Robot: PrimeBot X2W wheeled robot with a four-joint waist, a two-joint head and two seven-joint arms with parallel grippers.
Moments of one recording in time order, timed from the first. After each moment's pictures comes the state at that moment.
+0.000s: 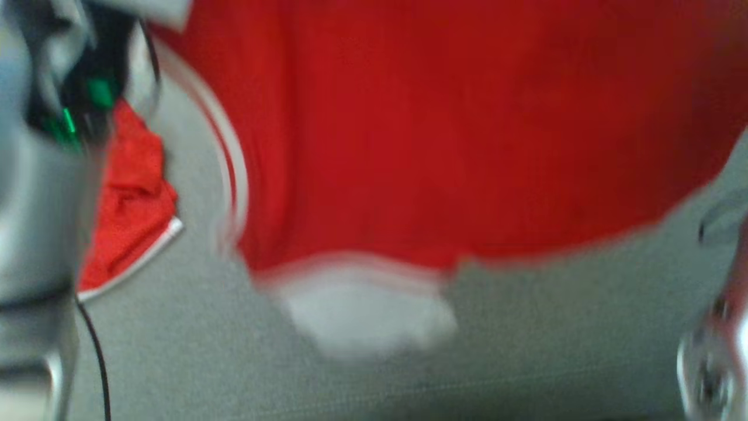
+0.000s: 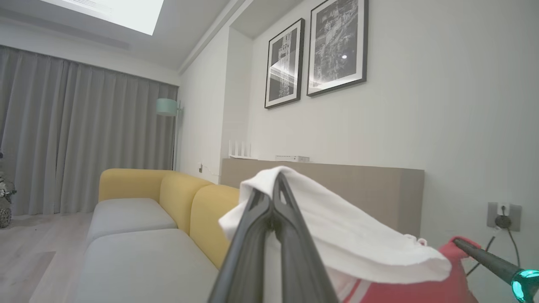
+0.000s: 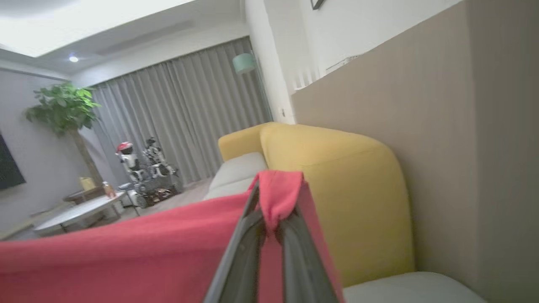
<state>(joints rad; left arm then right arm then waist) -0.93 0.30 -0.35 -0.06 -0.70 0.11 0.13 -0.81 -0.11 -0.27 0.13 0.27 0.13 0.49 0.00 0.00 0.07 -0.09</state>
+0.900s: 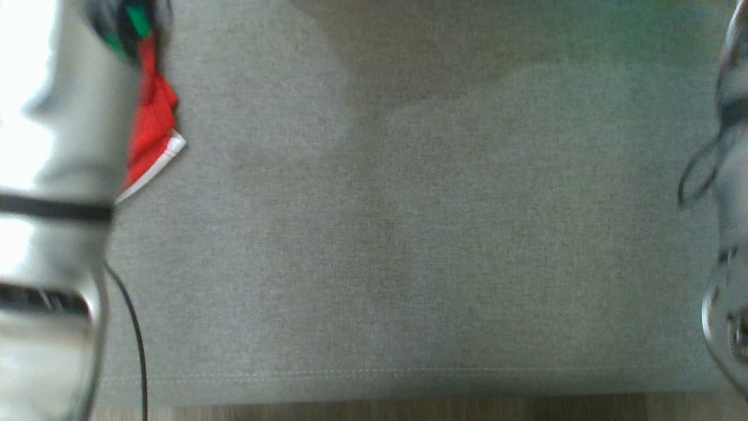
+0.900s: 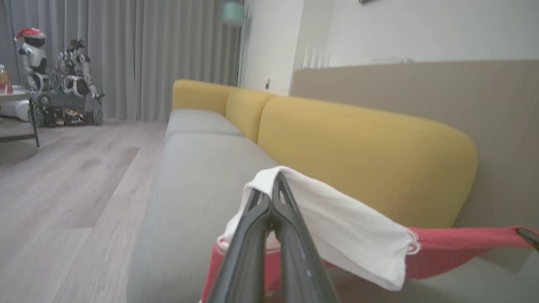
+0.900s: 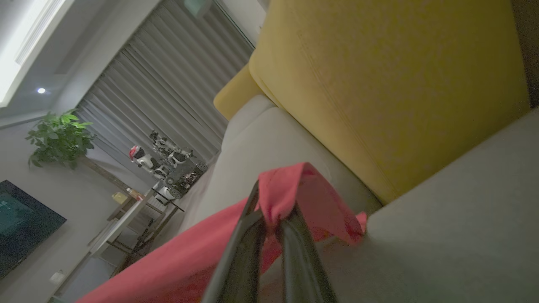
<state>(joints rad) -1.19 0.19 -0.44 0.66 -0.57 -0.08 -0.23 -1.14 -0.16 -0.15 0.87 0.68 0.13 -0.01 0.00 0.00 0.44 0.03</state>
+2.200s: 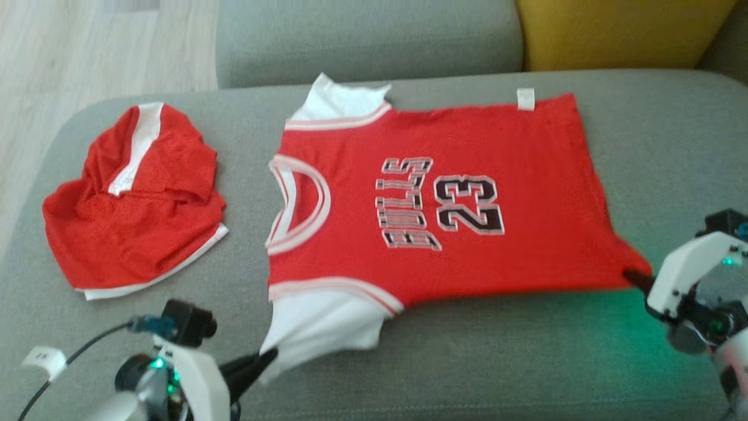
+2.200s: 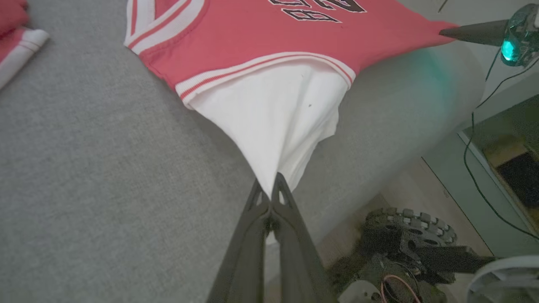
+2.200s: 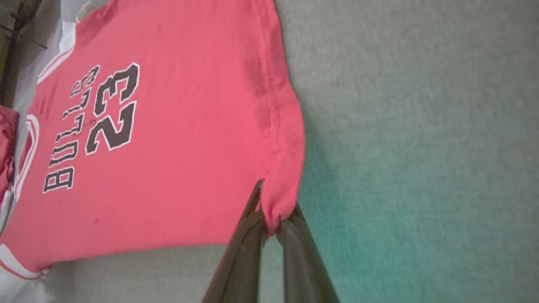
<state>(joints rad) -0.20 0.62 -0.84 0.17 -0.93 -0.13 0.18 -0.47 -0.40 0.25 0.87 0.86 0.13 0.56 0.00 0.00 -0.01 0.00</state>
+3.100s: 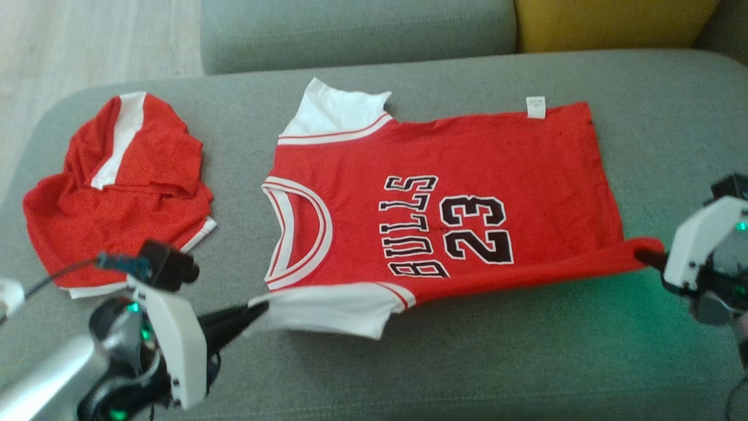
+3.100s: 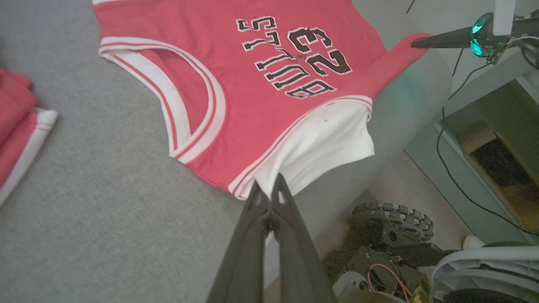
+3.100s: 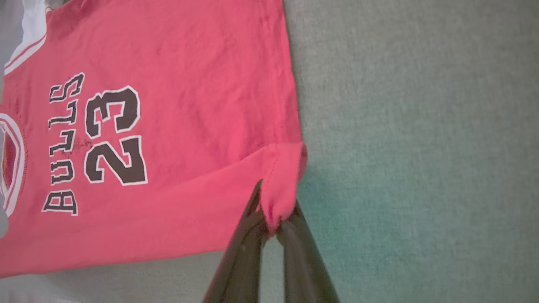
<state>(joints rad) -0.27 0.76 -0.80 -0.06 -1.05 -0.11 0.34 -0.44 -0.43 0.12 0.69 0.75 0.13 0.83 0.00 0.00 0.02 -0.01</state>
